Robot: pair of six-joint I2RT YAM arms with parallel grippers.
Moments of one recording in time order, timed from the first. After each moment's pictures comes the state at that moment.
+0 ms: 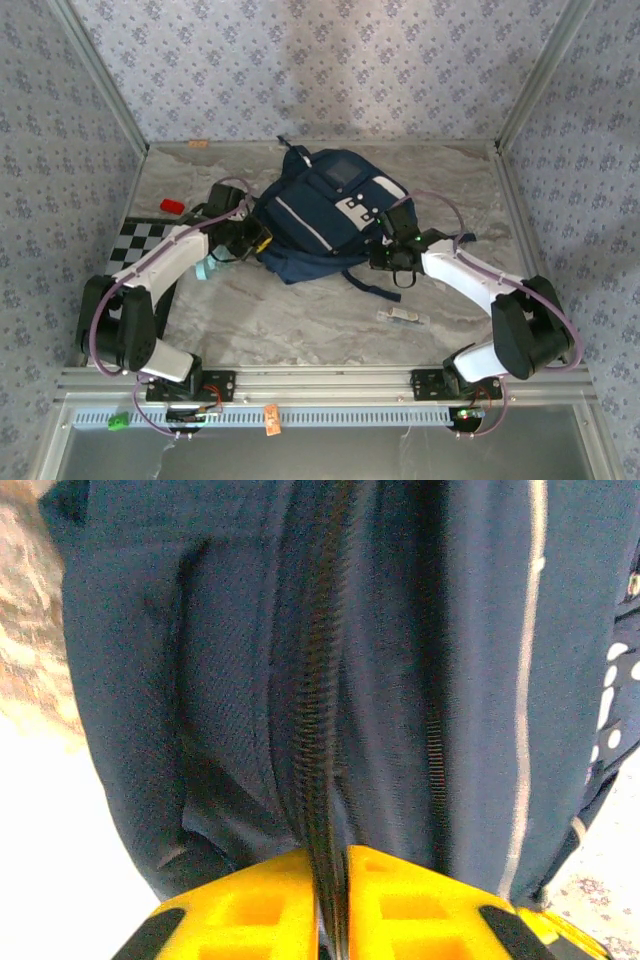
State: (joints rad) left arm -0.33 1.46 1.01 -0.54 0.32 -1.04; right arm 0.50 1.42 0.89 -0.55 -0.01 0.53
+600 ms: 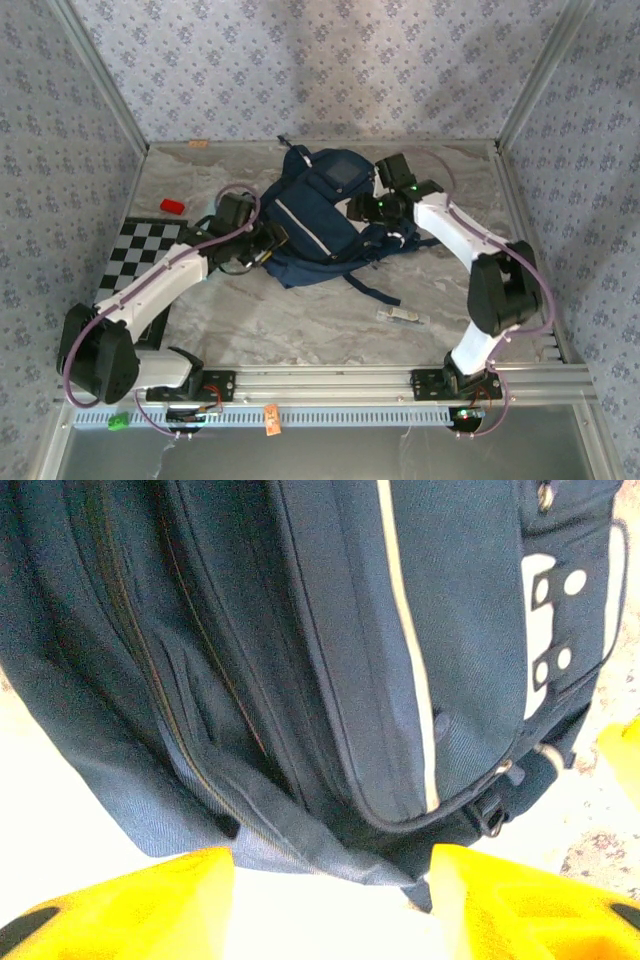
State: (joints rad) left arm -0.53 1.30 0.94 -0.53 0.19 -1.09; right arm 0.40 1.72 1.36 -0.64 -0.24 0.48
